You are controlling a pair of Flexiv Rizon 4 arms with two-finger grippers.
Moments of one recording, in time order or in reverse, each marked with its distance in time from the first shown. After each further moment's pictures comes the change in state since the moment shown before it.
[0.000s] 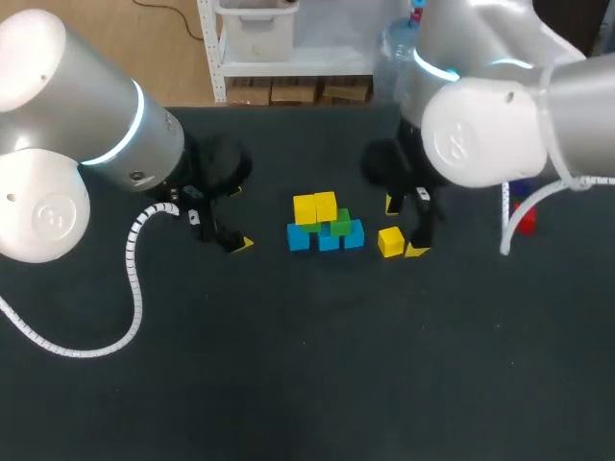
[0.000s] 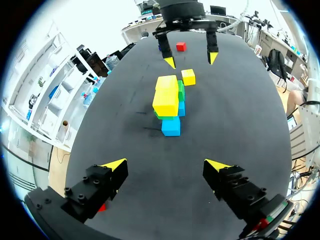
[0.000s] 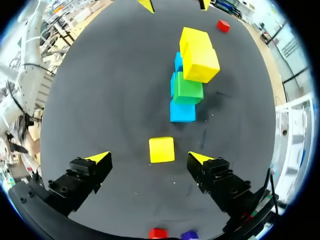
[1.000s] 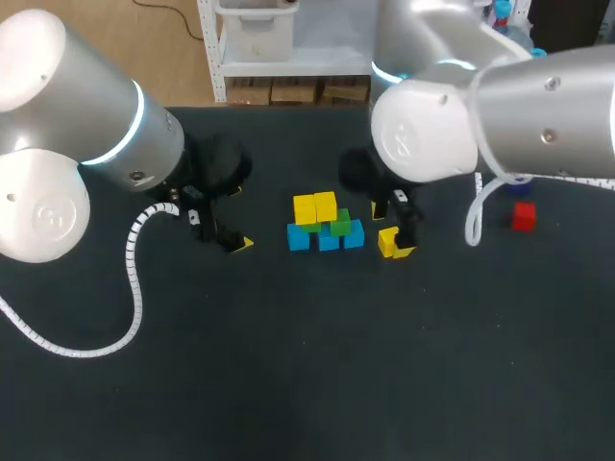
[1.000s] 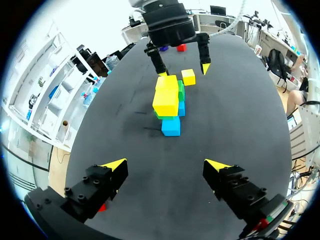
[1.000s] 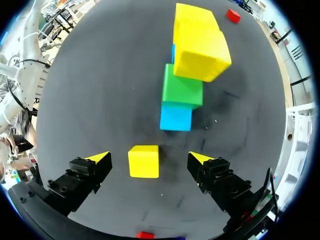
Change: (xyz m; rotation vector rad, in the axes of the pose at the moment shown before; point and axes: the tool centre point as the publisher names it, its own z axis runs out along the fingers) left arm 0.000 0.000 0.000 0.000 0.000 0.000; right arm -0.004 -0.022 0.026 -0.050 0.092 -0.014
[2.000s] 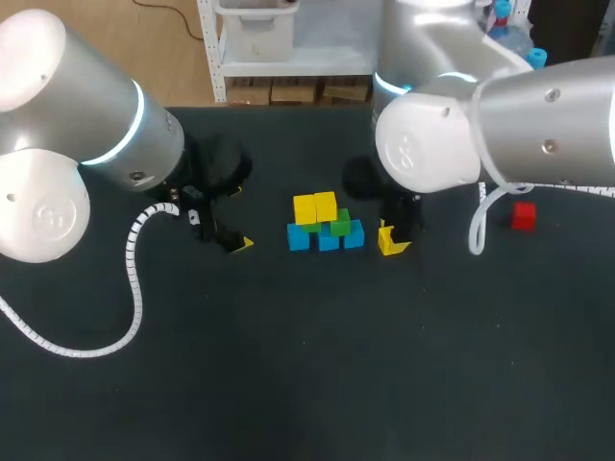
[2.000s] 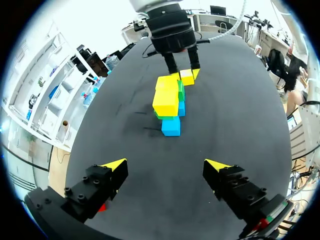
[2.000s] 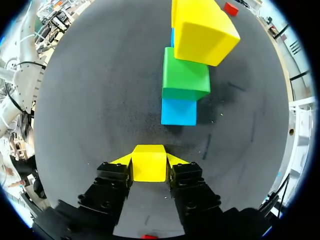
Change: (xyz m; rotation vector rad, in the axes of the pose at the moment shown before) left arm 0.000 0.000 0.000 0.000 0.000 0.000; right arm 0.005 0.003 0.013 -0.008 0.006 0.034
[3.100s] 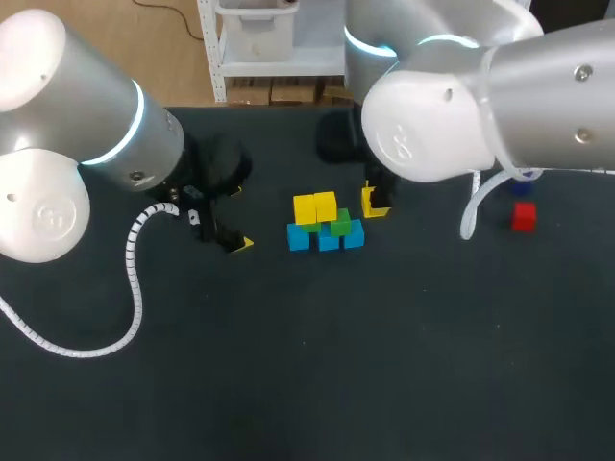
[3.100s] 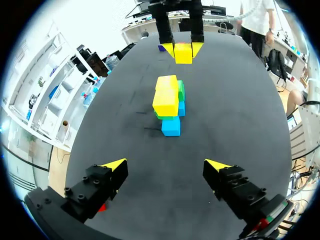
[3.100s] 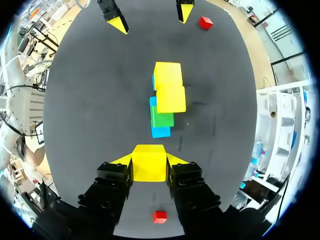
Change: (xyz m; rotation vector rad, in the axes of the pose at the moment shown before) left arm 0.000 0.000 0.000 0.000 0.000 0.000; right arm -0.040 0.010 -0.086 0.159 0.058 0.145
